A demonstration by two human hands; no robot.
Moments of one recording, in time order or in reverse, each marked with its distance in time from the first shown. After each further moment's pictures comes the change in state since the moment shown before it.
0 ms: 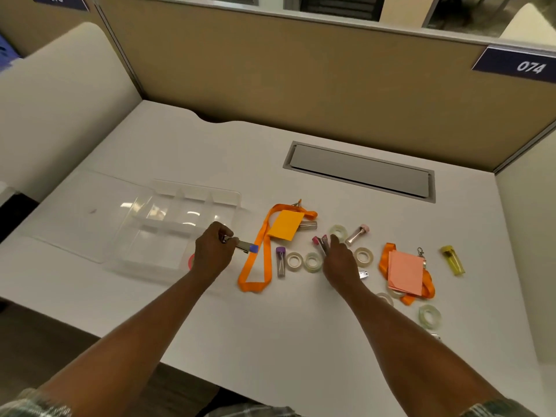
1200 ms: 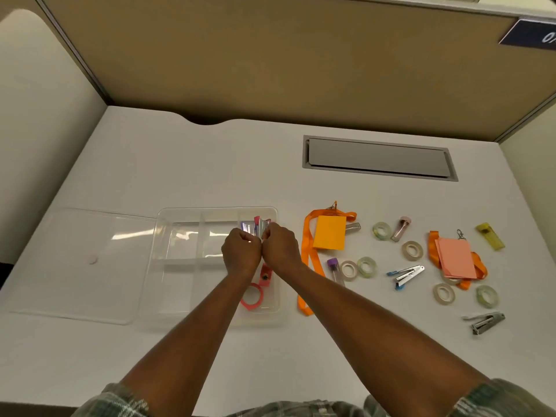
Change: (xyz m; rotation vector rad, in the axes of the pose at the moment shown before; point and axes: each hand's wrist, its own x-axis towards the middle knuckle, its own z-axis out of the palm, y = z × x) left_hand 0.120 -0.038 -0.024 0.033 -0.047 -0.132; right_hand 0.031 -0.279 0.069 0.317 -0.054 0.112
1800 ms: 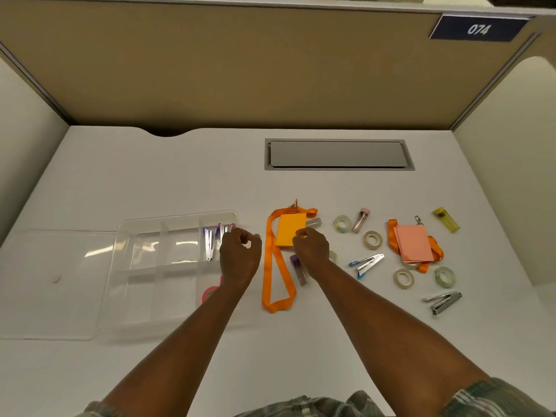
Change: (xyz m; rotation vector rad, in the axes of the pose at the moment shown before) left_hand -0.058 0.030 0.051 -0.031 -0.058 0.281; right_hand 0.005 0.132 -0.089 0.203 0.077 0.381
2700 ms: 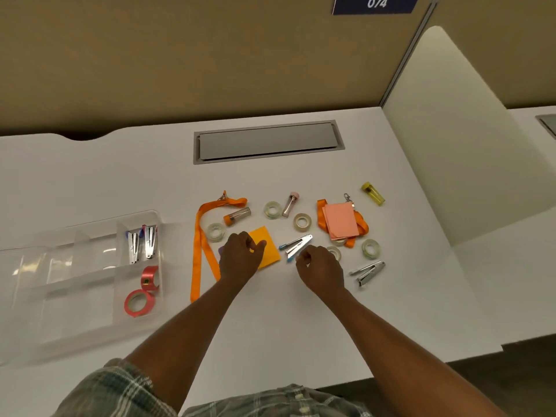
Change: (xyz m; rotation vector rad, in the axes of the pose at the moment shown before) left_hand -0.074 0.051 0.137 0.313 -0.308 0.140; right_hand -0.033 0.167 -0.132 -0.264 0.187 -0.217
